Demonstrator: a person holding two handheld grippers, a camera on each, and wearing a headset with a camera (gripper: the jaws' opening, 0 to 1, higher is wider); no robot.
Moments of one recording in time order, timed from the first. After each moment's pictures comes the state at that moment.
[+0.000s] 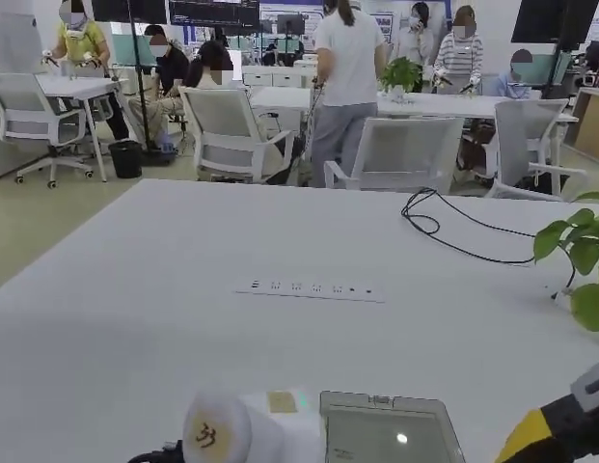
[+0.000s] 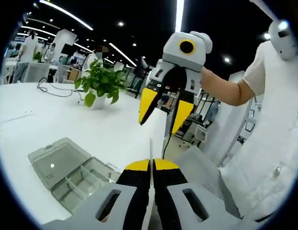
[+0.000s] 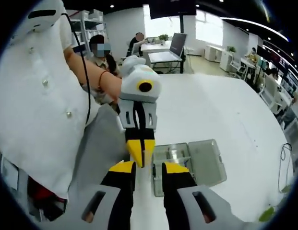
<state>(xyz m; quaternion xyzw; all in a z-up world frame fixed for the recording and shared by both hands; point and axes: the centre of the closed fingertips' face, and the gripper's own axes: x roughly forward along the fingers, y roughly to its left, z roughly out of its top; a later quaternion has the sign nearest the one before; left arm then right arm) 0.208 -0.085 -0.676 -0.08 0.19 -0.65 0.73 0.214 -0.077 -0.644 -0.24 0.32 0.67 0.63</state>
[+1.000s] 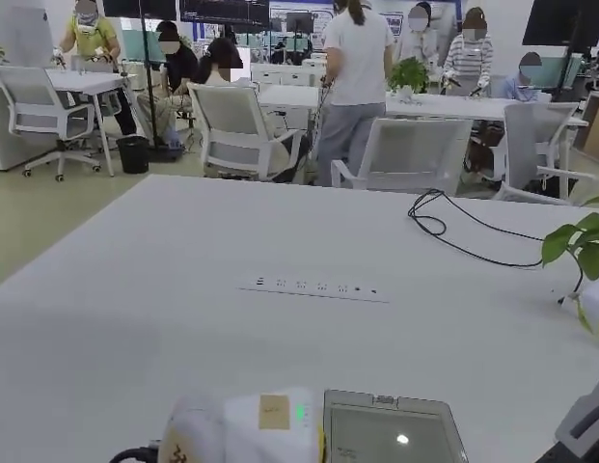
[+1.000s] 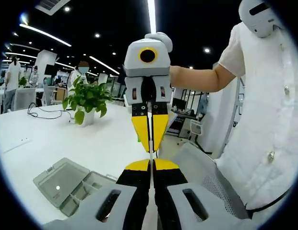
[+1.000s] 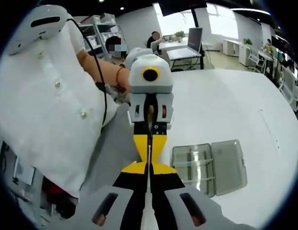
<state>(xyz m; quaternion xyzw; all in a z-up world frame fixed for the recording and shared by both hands) 0.197 -0.083 -0.664 -0.04 0.13 -0.68 0.72 0.192 -0.066 -0.657 -0.21 0.34 0.72 0.57</state>
